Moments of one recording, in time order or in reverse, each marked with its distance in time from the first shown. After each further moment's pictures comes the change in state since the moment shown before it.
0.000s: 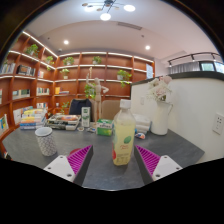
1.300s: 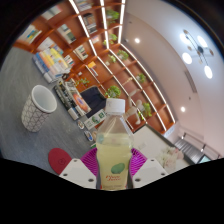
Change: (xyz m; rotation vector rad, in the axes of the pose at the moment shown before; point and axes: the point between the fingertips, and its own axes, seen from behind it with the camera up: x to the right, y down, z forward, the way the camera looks) arm -0.048 -0.047 0.123 0.138 0.008 -0.891
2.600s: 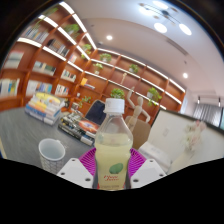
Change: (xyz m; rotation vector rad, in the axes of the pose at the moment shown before) arm -0.021 -0.058 -0.001 0.026 -0.152 0.488
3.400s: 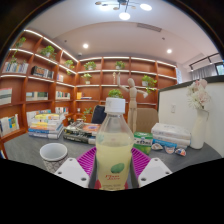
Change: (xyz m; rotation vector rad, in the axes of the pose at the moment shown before) arm -0.024 0.050 0.021 0.054 -0.064 0.379
